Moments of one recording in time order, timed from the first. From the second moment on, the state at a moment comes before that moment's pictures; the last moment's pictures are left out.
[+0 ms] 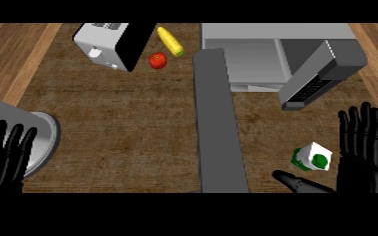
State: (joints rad) left arm 0.39 0.03 0.10 -2.19 0.22 -0.20 -0.10; right arm 0.27 -0.02 0.07 -2.04 0.02 -0.27 -0.10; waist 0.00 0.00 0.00
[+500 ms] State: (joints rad) left arm 0.43 0.01 0.10 -2.22 0.21 -0.22 -0.10; right arm 0.31 -0.02 -0.06 -1.83 -0.08 -0.23 -0.29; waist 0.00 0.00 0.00
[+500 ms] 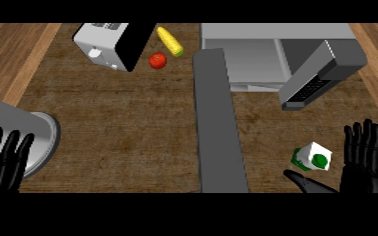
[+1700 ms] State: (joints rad) left arm 0.49 0.02 0.09 -2.23 0.24 -0.25 -0.15; right arm 0.19 -0.08 -0.22 -1.30 -0.10 -0.08 -0.67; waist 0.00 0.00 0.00
